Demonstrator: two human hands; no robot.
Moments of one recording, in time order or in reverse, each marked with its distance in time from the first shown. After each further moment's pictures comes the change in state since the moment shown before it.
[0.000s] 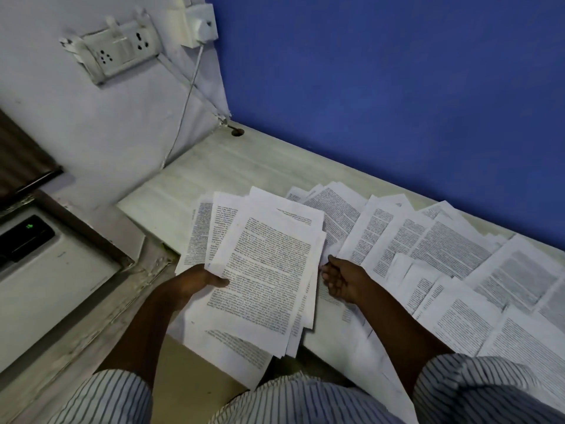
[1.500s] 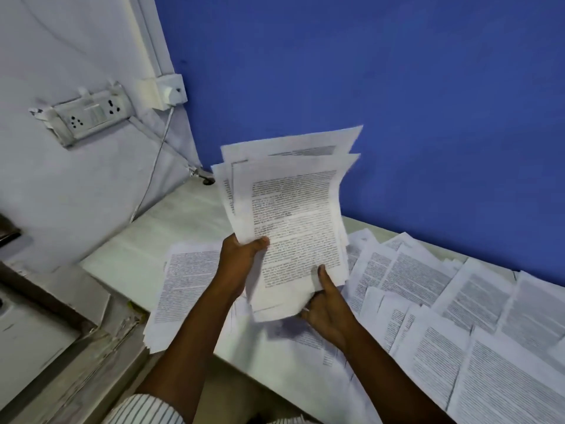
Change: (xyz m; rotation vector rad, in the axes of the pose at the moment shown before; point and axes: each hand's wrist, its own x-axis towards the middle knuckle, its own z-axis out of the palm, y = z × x) left_hand 0.005 0.156 0.147 -0.318 0.278 0.569; right_hand -0.065 -0.019 0.022 0.501 -0.373 -0.312
